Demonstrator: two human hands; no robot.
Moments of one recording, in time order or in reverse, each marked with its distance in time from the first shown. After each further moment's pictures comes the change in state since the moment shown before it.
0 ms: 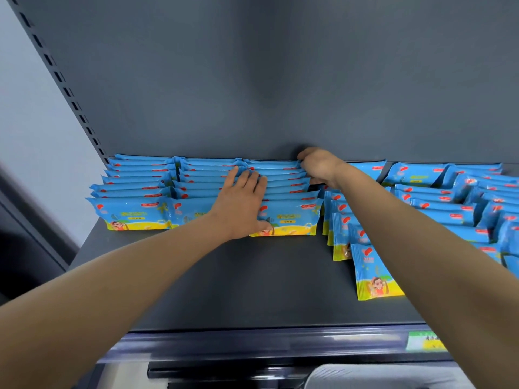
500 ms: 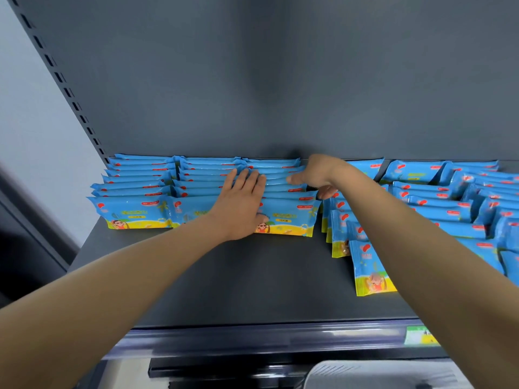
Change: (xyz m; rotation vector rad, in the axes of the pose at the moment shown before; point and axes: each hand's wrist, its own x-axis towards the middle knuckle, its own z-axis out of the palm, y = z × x) left_hand -0.004 0.002 0.006 -0.117 0.011 -0.031; right_hand -0.034 -0.007 -0.005 -0.379 -0.121 0.086
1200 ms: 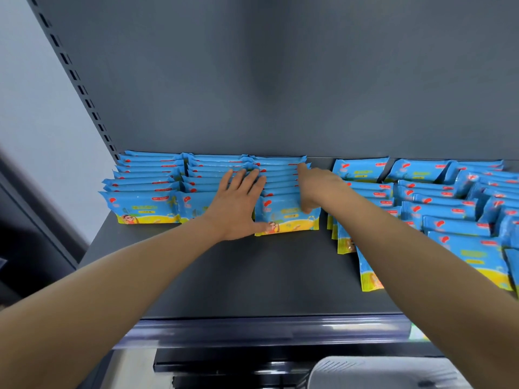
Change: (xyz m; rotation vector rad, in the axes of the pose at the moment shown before) left_hand -0.017 -0.016 0.008 0.012 0.036 -0.003; right_hand -0.014 -0.013 0.039 -0.607 0.139 -0.040
